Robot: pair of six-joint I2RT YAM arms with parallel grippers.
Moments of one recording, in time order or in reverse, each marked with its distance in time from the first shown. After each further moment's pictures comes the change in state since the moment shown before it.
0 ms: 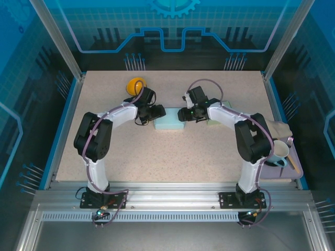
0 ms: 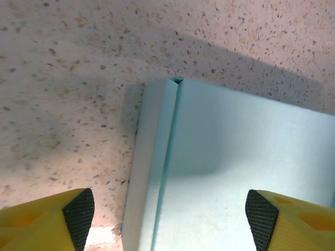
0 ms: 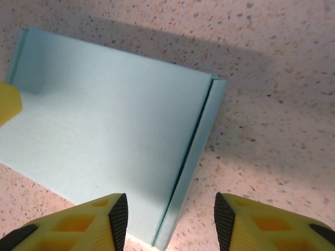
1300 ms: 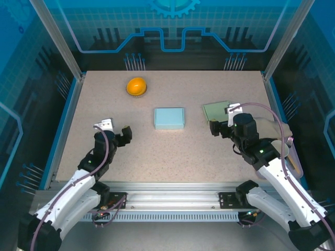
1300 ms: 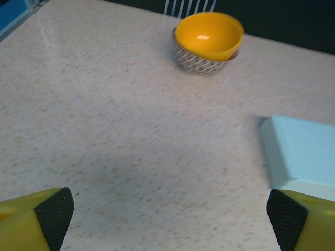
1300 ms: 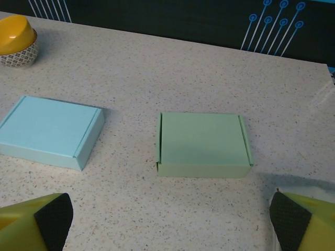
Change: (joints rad) left arm 0.024 -1.198 -0.957 0.329 -0.536 0.357; right arm -0.008 -1.084 -0.516 -0.084 0.447 -0.139
